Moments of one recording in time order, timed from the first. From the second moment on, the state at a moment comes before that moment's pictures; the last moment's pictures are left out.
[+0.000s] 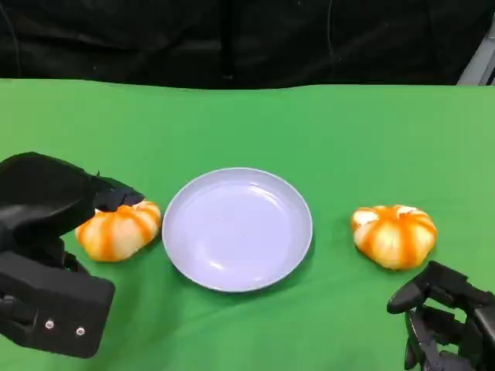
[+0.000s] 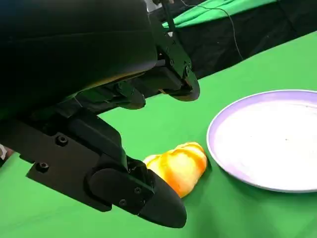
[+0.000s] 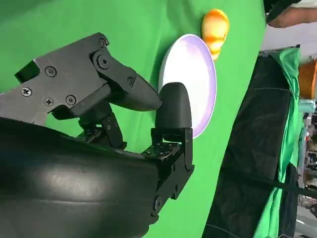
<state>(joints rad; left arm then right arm) -0.22 0.72 -0.11 -0.07 0.71 -0.31 -0.39 0.36 -0.12 0.02 -0.31 0.08 0.01 0.22</state>
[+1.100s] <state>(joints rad) -0.54 0.56 -0.44 0.61 0.90 -0.26 -0.09 0.36 -0.12 0.01 -0.31 0.09 0.01 0.23</state>
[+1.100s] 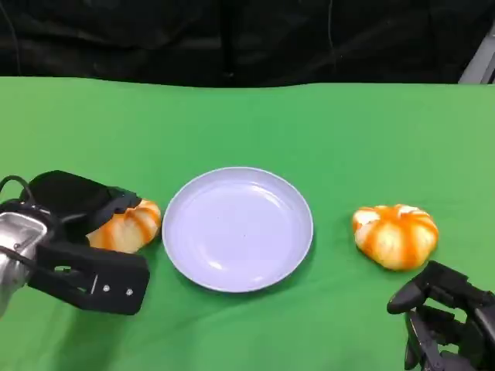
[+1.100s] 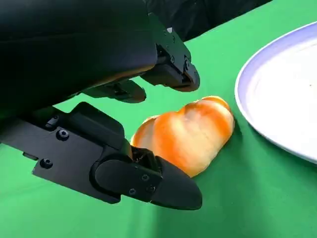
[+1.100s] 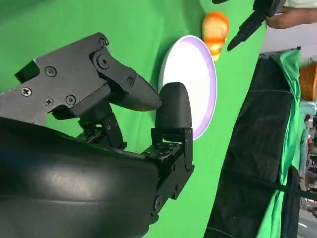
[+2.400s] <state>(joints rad) -0.70 0.45 -0.52 0.97 0.87 -0.20 -0.02 0.36 -0.12 0.01 -0.32 0.09 0.02 0.23</state>
